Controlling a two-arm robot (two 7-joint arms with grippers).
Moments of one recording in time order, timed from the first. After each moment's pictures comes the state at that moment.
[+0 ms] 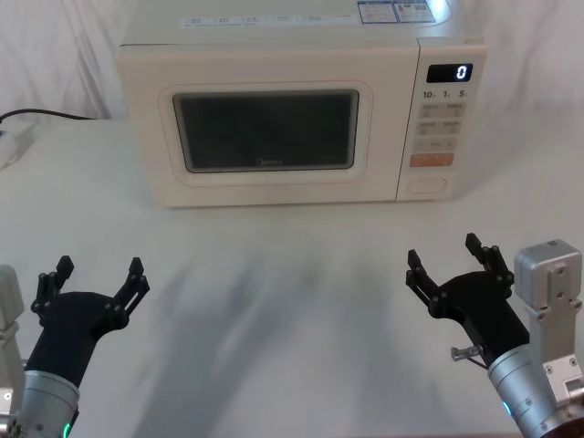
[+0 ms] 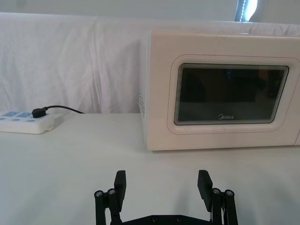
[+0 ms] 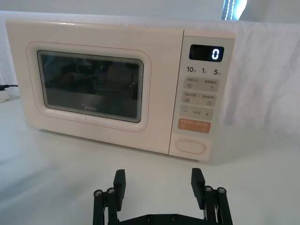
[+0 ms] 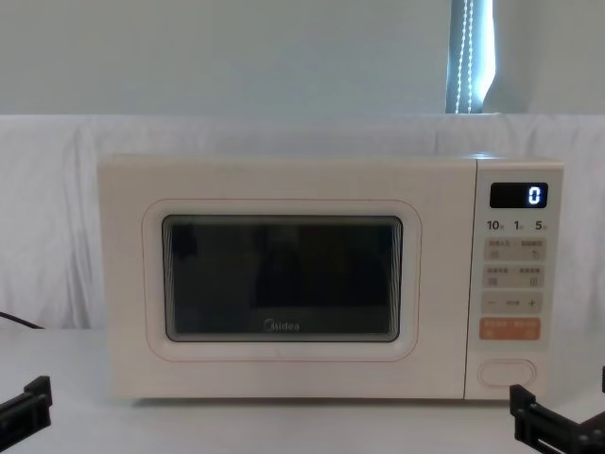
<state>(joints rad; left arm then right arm) 0.27 0.24 0.04 -1.85 -0.25 -0.02 -0.02 -0.17 0.19 -0.26 -1.77 0.07 -0.06 -0.03</state>
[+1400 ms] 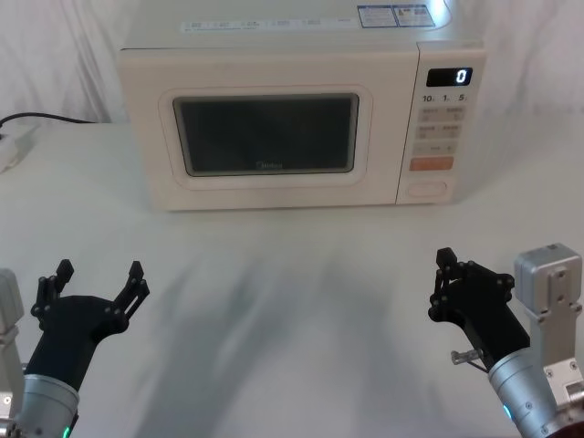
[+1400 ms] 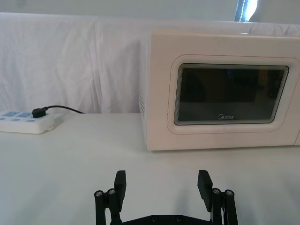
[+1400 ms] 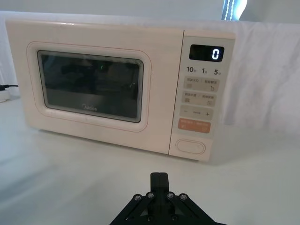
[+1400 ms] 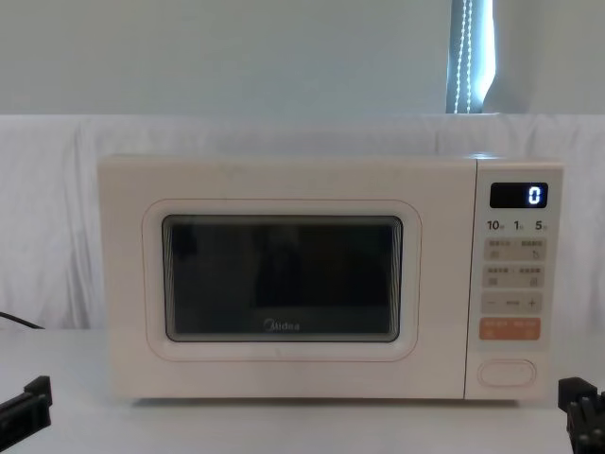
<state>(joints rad) 0.27 0.24 0.04 -1.85 -0.25 -0.02 -0.02 -0.17 0.19 -0.26 -1.77 0.07 -0.06 -0.03</state>
